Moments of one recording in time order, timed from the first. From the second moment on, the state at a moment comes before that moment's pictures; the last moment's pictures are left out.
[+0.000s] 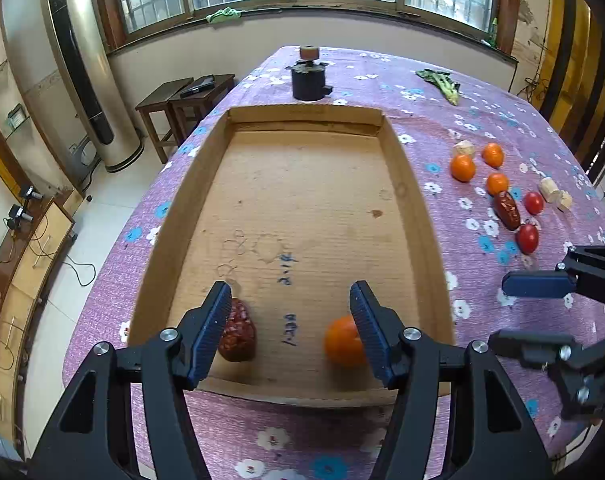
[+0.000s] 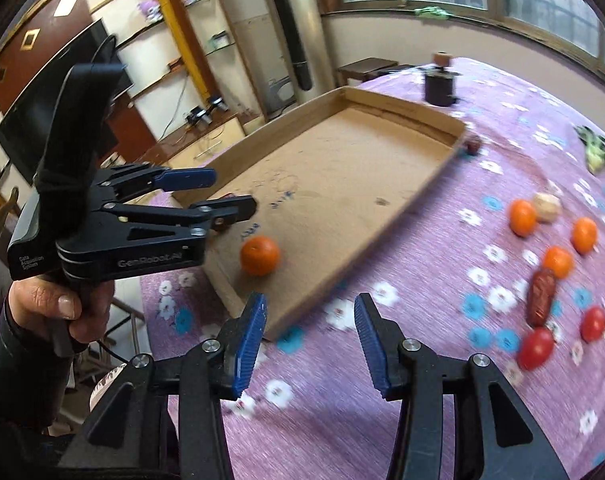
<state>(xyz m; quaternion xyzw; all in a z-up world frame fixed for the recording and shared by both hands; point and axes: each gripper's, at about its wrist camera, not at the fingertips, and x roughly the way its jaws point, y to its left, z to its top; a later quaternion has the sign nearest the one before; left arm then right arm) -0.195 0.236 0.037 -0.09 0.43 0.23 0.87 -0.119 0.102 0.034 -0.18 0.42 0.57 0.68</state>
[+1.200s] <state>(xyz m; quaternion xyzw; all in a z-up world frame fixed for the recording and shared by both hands) -0.118 0.104 0.035 -0.08 0.45 0.08 0.89 -0.017 -0.065 0.025 -0.08 0.44 0.40 0.80</state>
